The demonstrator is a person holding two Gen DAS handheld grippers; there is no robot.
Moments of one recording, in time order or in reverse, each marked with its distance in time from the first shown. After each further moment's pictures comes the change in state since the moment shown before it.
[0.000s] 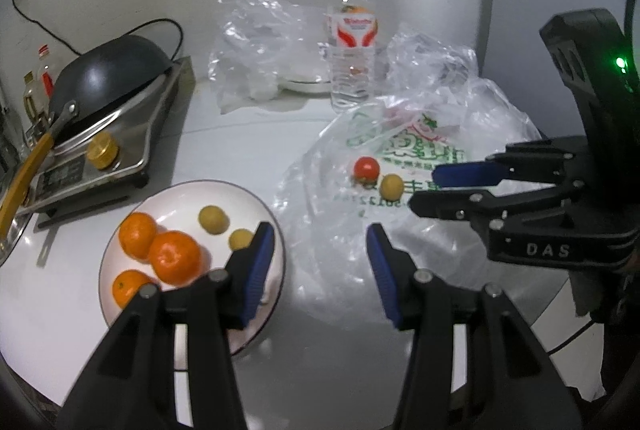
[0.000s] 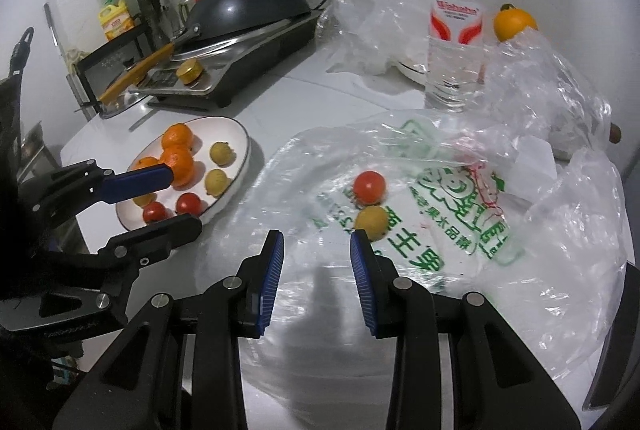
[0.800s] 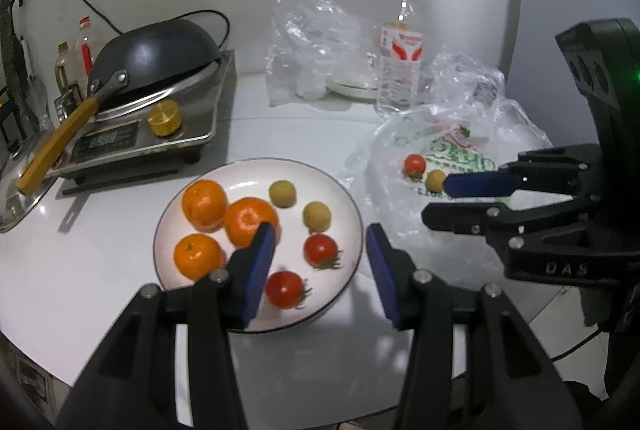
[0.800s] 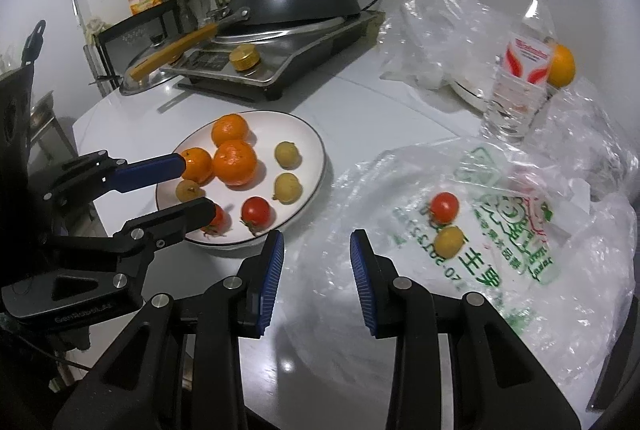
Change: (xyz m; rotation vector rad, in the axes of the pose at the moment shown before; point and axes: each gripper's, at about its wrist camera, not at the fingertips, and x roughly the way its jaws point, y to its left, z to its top) left arm -0.032 0.056 -0.030 -0.097 -0.048 0.036; right arm 0.008 0.073 0.012 -0.104 0.017 0.008
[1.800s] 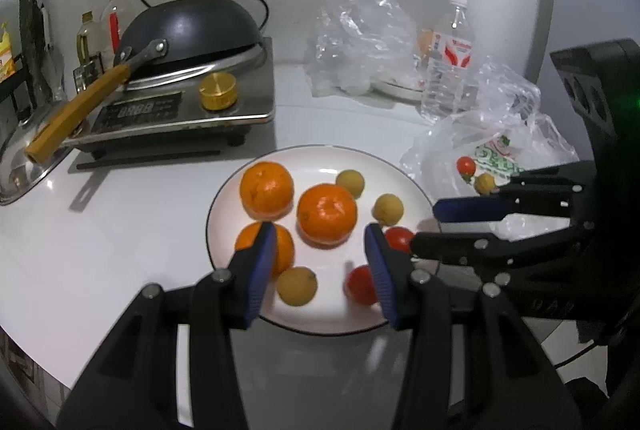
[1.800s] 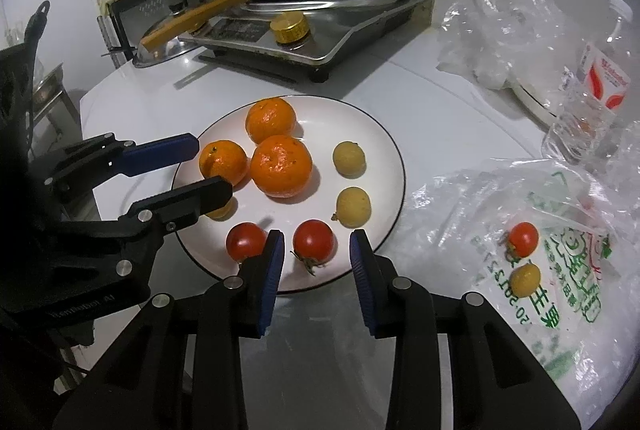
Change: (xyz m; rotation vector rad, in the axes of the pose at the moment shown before) left arm 0.010 0.063 -0.013 -0.083 -0.001 0.025; right arm 0.058 0.047 0.024 -0.075 0.080 0.056
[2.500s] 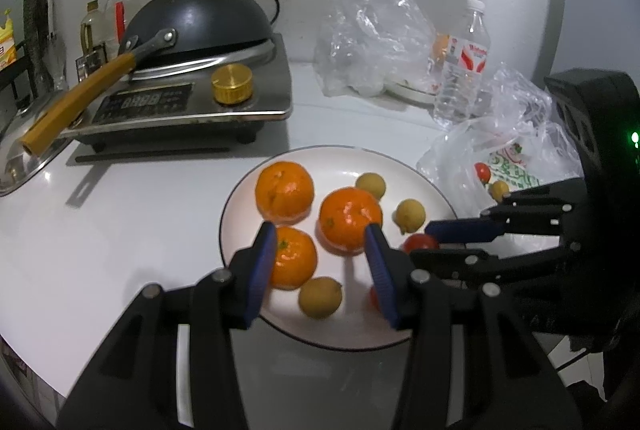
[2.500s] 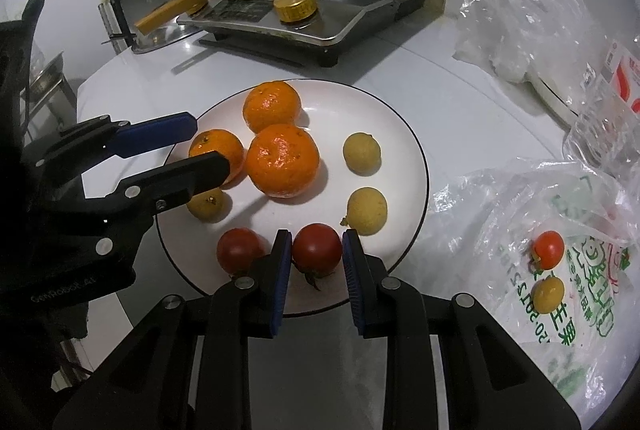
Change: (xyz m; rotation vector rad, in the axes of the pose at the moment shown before) left arm 0.013 0.020 0.001 -0.036 0.001 -0.004; right arm 0.030 0.002 0.004 -0.020 0.047 0.019
